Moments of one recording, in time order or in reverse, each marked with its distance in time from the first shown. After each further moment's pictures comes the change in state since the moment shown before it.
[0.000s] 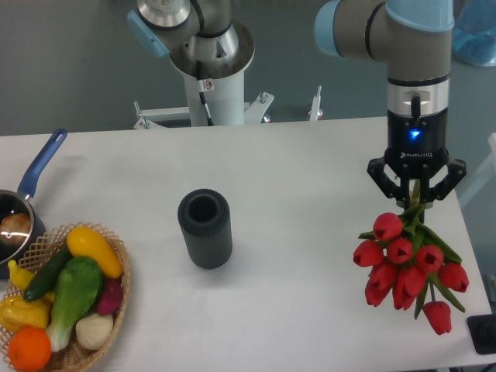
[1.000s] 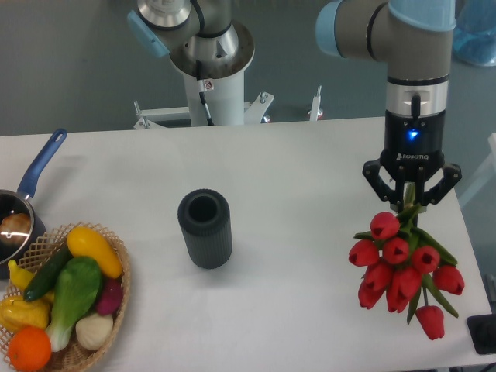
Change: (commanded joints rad) arm -0.020 -0.009 -0.009 0.015 -0.100 -0.035
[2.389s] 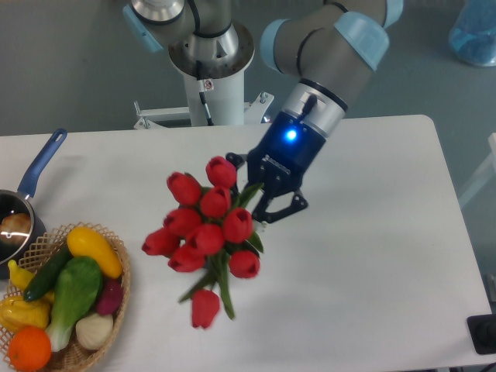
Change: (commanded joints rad) arm -0.104 0.104 -0.242 0.067 -0.747 -0.029
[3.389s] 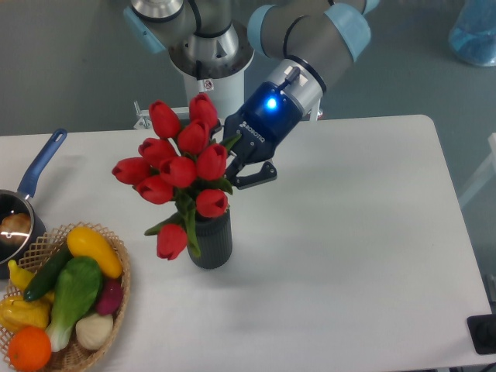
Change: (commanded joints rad) arm 0.034 0.094 -0.157 0.002 -0.128 0.072
